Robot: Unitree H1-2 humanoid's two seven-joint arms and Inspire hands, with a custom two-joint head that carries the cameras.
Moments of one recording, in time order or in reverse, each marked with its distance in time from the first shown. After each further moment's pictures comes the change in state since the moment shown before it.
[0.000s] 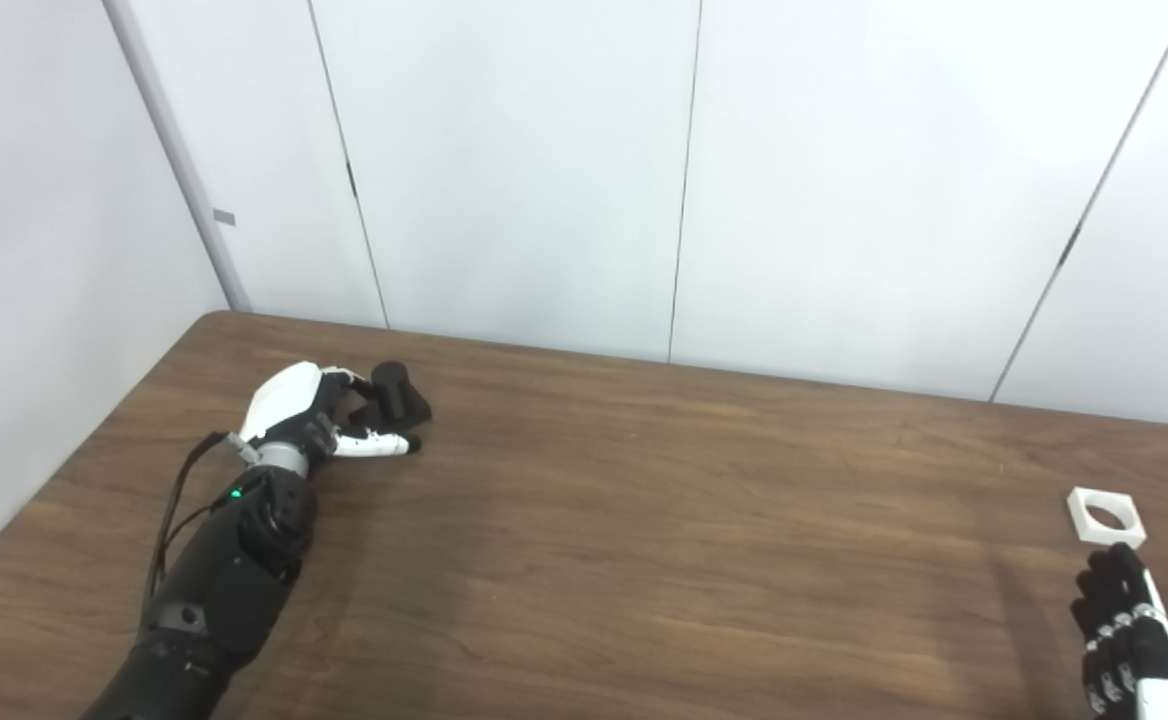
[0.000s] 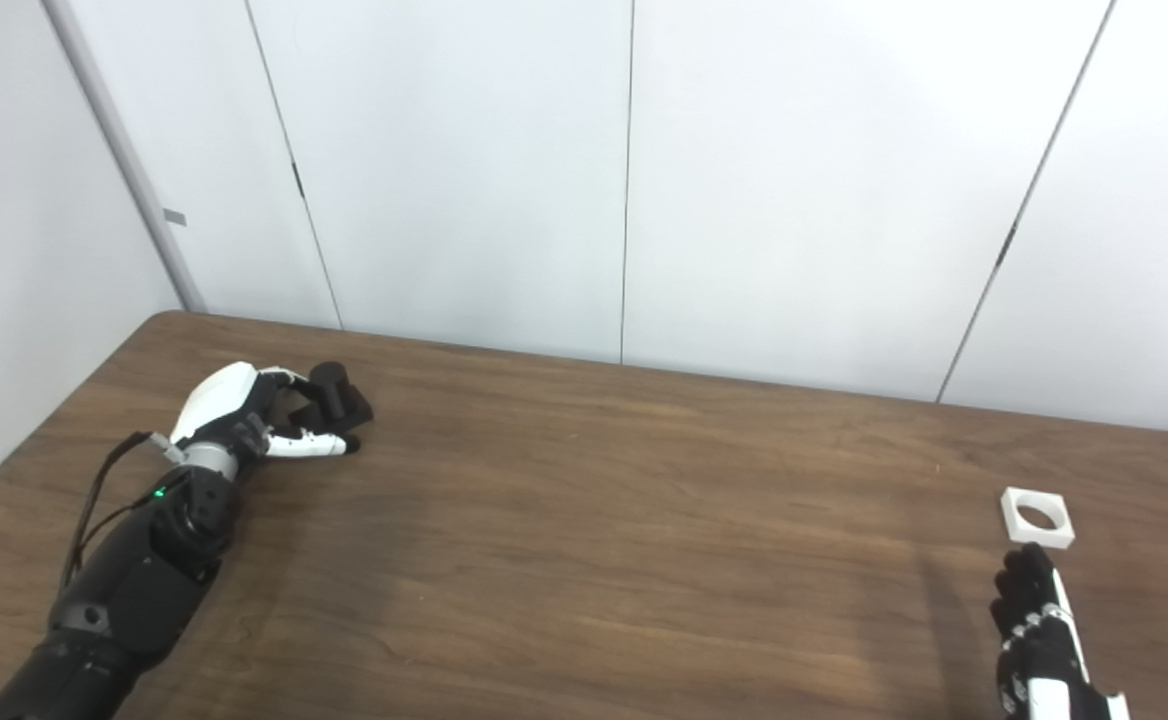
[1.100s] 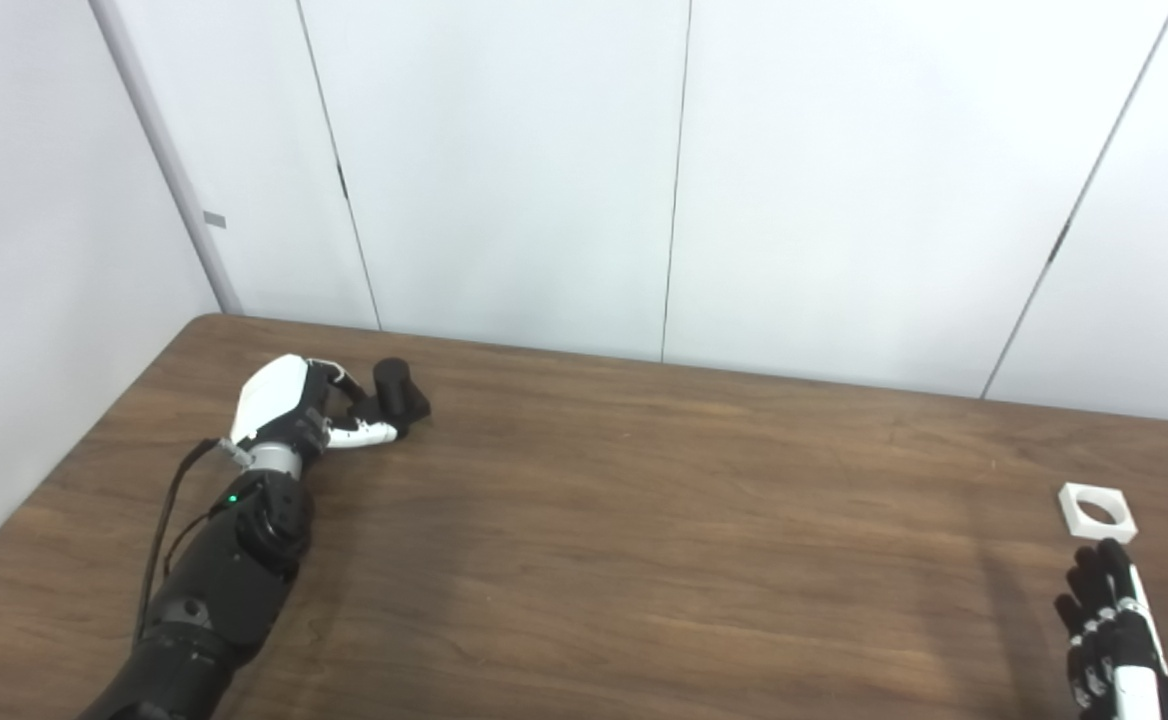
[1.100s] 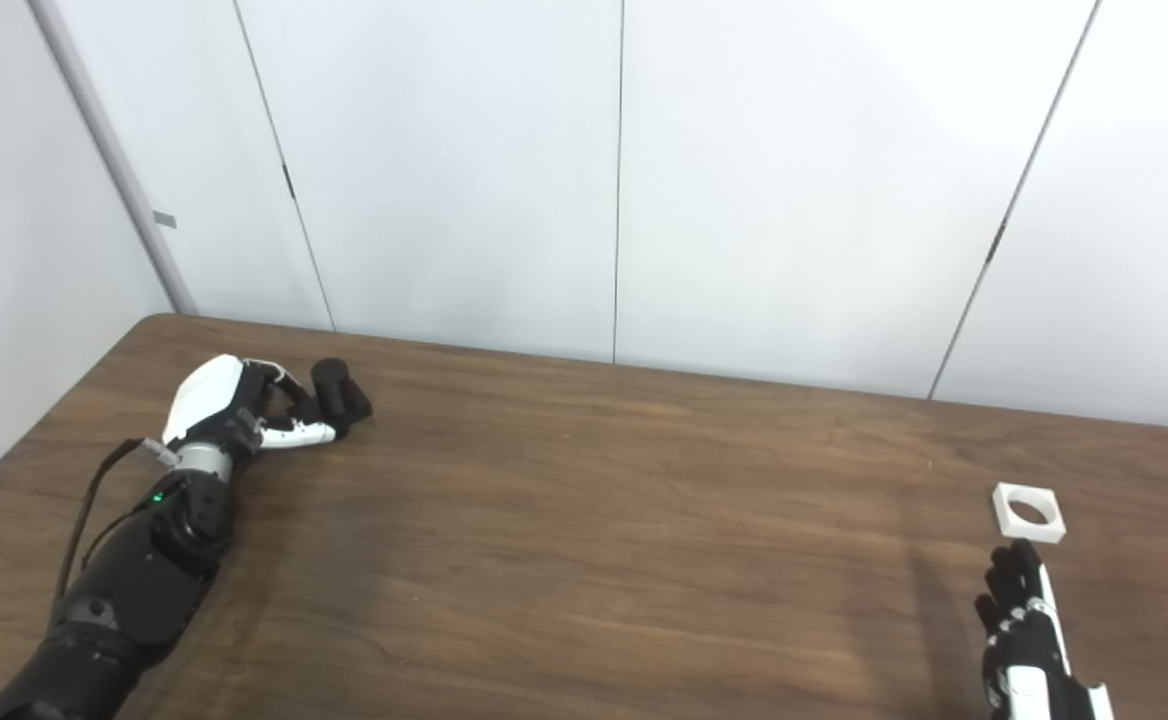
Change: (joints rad) left arm -0.035 -0.015 -0.012 0.109 -0.043 -0.121 0.128; right arm 0.004 0.002 0.004 -0.008 -0.017 0.011 -0.001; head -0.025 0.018
